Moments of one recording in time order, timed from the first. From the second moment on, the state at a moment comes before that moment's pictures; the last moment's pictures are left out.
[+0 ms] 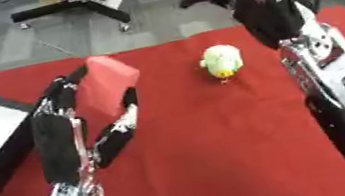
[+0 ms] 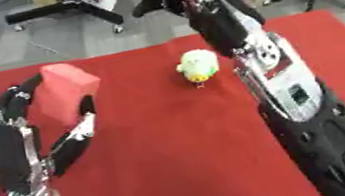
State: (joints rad) left arm -0.48 0.14 -0.29 -1.60 -1.04 0.16 0.74; right arm -0.66 -0.32 0.08 -1.75 -0.09 -0.12 0.22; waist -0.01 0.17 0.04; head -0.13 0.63
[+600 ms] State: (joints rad) left arm -0.42 0.49 -0.10 -1.67 -1.02 0.37 0.40; right arm -0.52 -0.34 0.01 -1.70 0.04 -0.14 0.22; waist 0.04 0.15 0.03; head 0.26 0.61
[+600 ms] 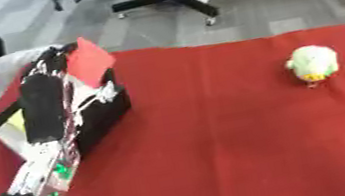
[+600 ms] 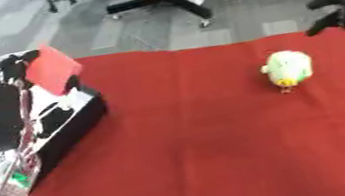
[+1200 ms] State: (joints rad) left arm -0.51 0.67 -0.08 -1.38 -1.17 0.28 -0.15; right arm -0.48 -0.32 0.01 -1.67 0.06 -0.16 0.27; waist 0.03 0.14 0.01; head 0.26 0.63
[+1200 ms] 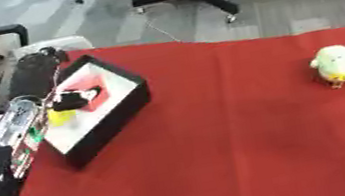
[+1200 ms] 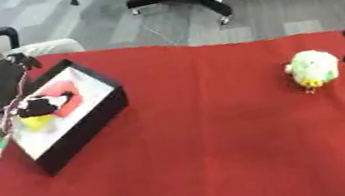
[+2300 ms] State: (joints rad) left arm -0.37 0.49 -0.02 -1.94 -0.46 0.16 0.11; right arm -0.61 -0.49 -0.01 -1.37 0.23 -0.22 0.19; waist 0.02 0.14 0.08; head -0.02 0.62
